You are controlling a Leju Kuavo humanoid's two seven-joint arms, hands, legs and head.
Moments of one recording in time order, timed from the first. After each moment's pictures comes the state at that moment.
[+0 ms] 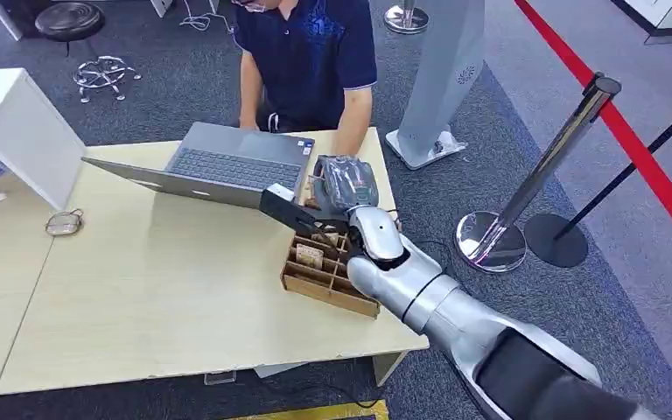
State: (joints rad) left arm -0.31 0.21 -1.26 -0.19 1.16 -0.20 0.25; right arm -0.77 0.00 0.84 -0.75 0.79 -0.40 0.30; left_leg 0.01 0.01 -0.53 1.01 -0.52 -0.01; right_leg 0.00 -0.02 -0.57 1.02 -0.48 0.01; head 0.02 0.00
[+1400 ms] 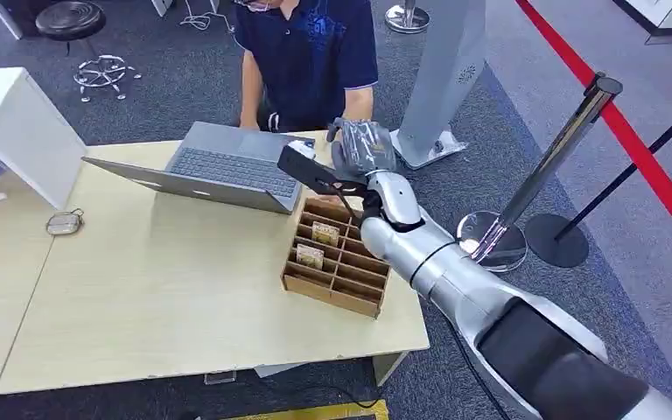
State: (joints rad) left arm -0.35 0.18 -1.28 -0.19 1.11 -0.21 0.29; right arm -0.89 0.00 0.79 -0.58 0.66 -0.48 0.16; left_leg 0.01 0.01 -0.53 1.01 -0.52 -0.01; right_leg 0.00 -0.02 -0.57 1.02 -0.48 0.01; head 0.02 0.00
